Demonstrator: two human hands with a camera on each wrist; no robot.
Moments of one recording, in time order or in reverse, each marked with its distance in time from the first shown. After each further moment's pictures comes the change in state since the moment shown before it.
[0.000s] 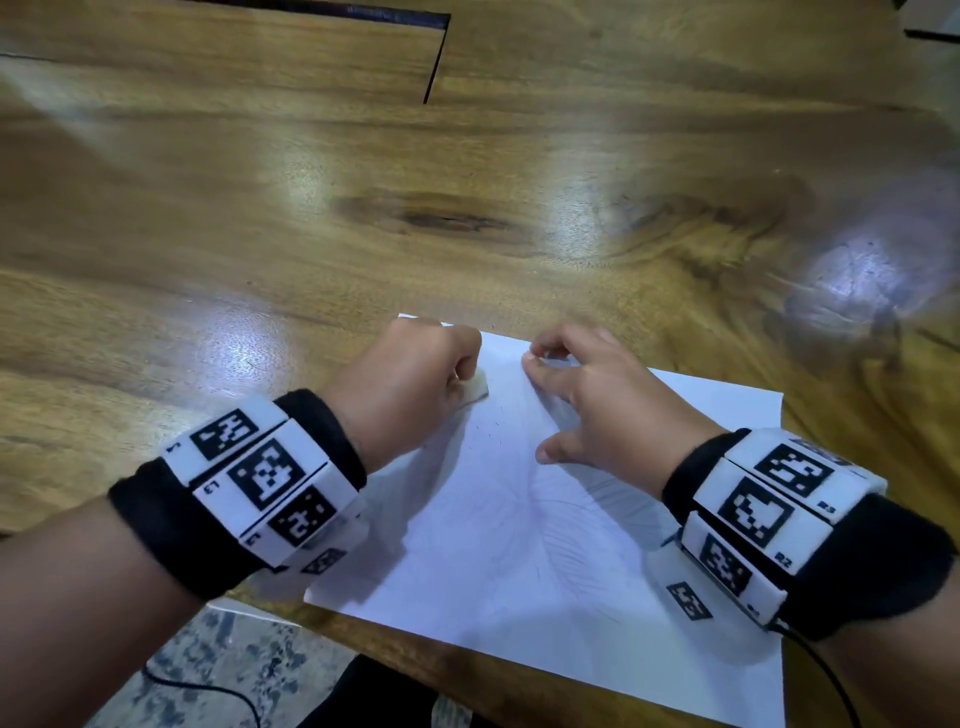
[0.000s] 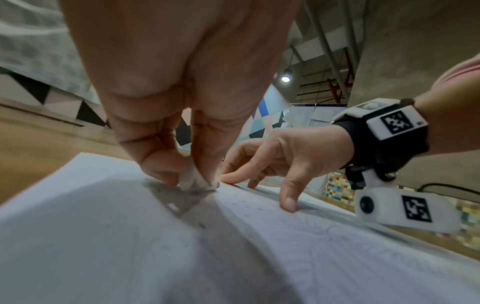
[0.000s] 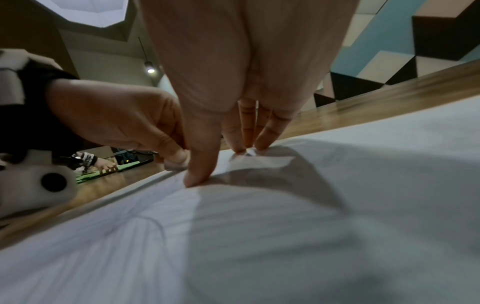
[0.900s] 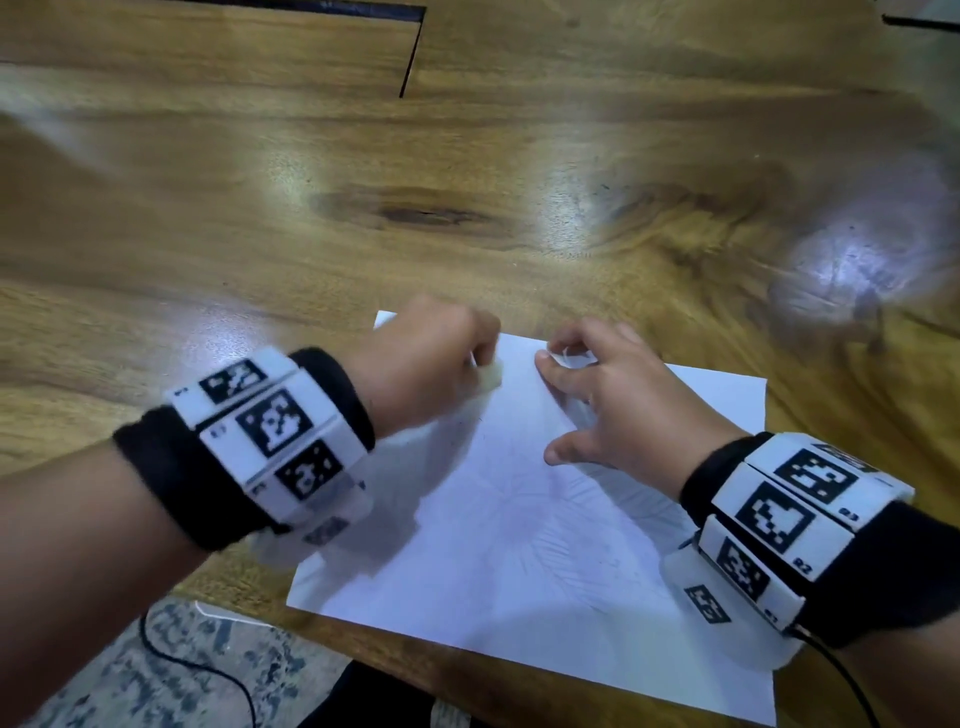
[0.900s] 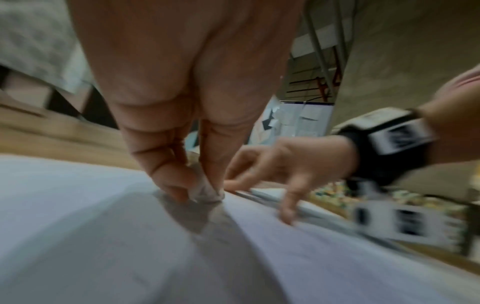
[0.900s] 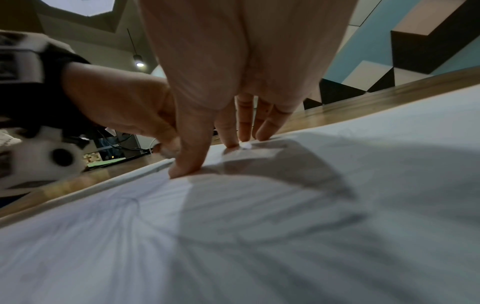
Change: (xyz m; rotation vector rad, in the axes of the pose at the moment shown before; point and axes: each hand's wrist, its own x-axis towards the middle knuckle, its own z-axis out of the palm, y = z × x) left_hand 0.022 0.012 0.000 0.076 -0.092 0.098; right_hand -0.016 0.010 0.000 0.001 0.032 0.055
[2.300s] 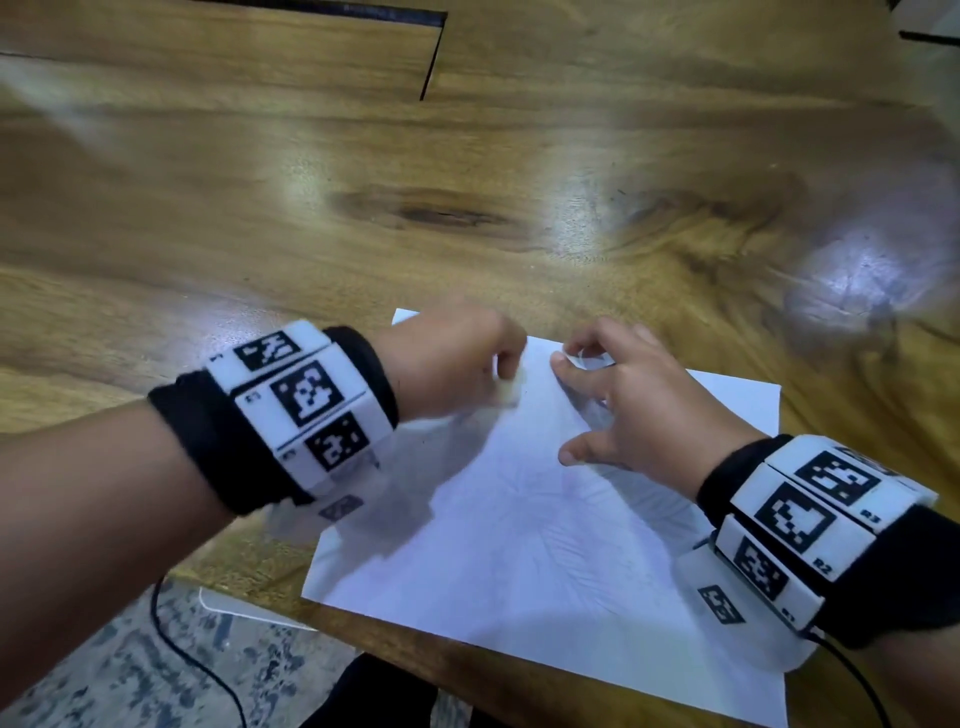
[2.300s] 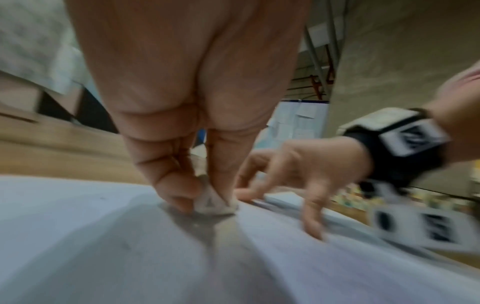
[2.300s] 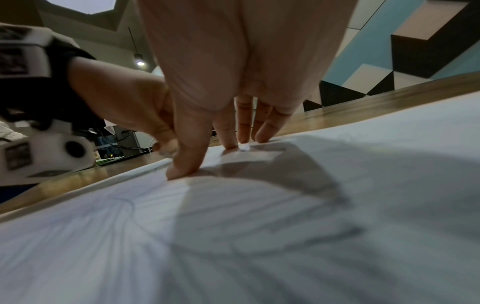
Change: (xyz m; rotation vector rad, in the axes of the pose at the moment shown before) left_hand 0.004 0.000 -0.004 0.053 -0.164 0.070; right_hand 0.001 0.000 0.000 0.000 0.016 0.007
